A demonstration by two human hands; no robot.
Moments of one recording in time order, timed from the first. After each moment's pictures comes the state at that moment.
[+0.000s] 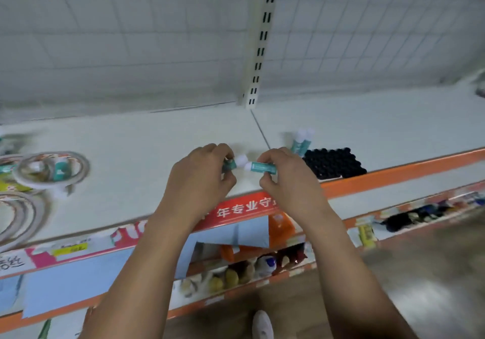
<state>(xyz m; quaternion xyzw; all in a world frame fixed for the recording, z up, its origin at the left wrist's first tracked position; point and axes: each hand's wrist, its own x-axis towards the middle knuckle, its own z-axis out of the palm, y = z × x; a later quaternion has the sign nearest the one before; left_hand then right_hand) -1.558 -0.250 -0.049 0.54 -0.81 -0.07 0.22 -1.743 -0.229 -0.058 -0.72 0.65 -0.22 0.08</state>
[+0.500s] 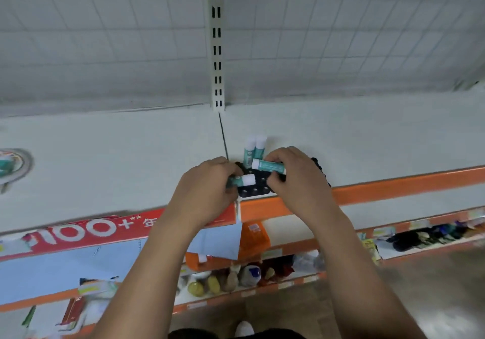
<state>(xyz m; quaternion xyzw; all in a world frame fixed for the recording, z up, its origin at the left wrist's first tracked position) -1.685 -0.258 -0.066 0.56 -0.81 -0.11 0.16 -1.876 -0.256 -0.069 -0.73 0.64 -0.23 0.09</state>
